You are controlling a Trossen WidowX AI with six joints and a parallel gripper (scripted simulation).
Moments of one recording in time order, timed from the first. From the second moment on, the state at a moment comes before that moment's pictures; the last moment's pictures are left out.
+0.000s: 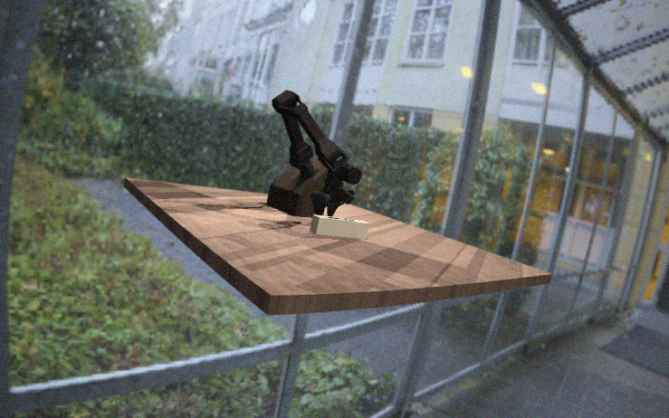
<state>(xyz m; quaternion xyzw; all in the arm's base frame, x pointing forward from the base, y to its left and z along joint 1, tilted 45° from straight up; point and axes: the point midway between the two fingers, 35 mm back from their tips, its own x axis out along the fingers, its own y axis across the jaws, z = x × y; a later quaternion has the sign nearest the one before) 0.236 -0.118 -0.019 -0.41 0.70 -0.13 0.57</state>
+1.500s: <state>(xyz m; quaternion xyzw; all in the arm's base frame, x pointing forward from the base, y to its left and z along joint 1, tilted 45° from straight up) 0.231 -0.106 -0.011 -0.41 0.70 -0.12 0.56</state>
